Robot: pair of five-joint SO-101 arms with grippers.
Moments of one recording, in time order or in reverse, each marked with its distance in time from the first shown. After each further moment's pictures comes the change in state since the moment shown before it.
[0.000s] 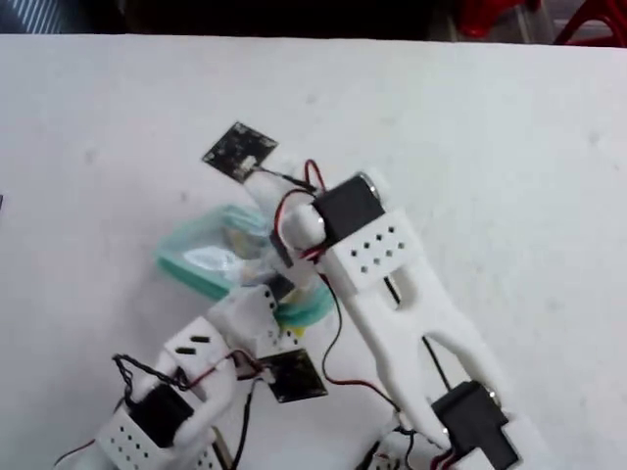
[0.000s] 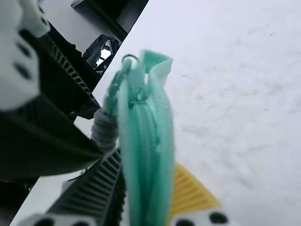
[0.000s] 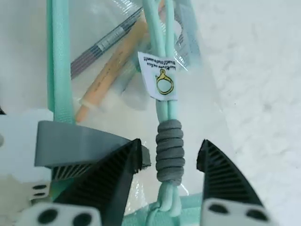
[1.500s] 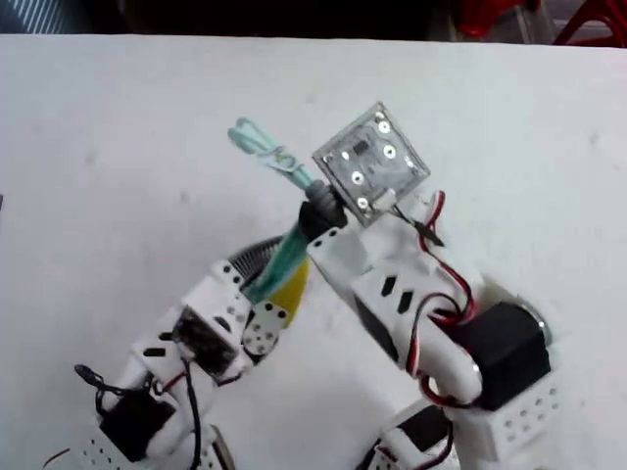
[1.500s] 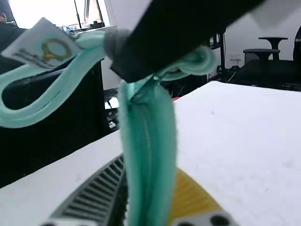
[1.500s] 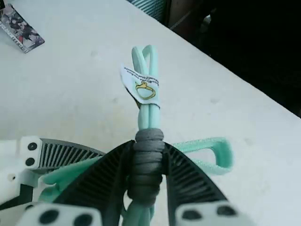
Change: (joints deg) left arm -0.2 1.4 -15.8 -6.1 34.0; right arm 1.8 -34.1 2.7 -13.0 -8.3
